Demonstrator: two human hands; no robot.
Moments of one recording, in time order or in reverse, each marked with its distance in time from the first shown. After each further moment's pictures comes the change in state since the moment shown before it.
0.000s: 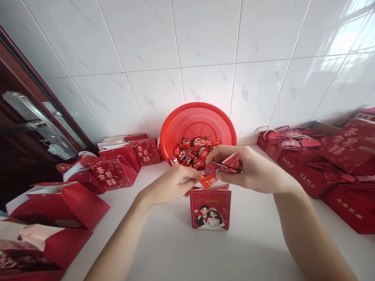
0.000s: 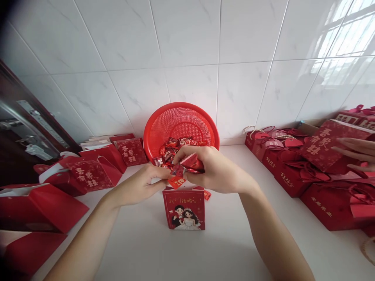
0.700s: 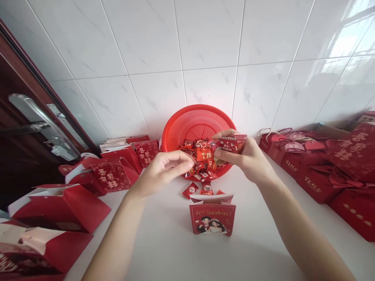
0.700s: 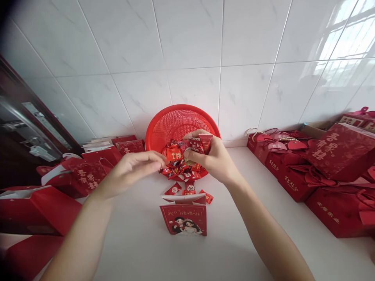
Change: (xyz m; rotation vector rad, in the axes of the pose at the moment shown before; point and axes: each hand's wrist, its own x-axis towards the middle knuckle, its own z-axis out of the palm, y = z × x) left_hand -0.002 -0.008 -0.026 -0.244 0.276 0.018; right_hand 0.025 0.025 0.015 0.597 0.376 0.077
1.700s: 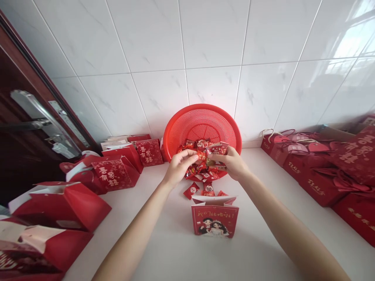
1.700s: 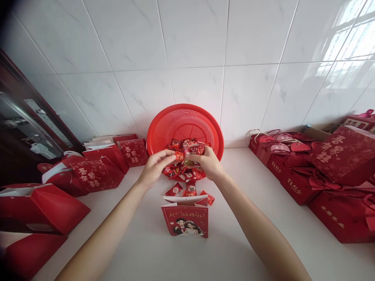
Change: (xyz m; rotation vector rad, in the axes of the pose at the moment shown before) left_hand 0.035 -0.067 0.036 -0.354 0.256 -0.129; right_hand 0.023 0.055 0.013 0.238 0.136 0.403
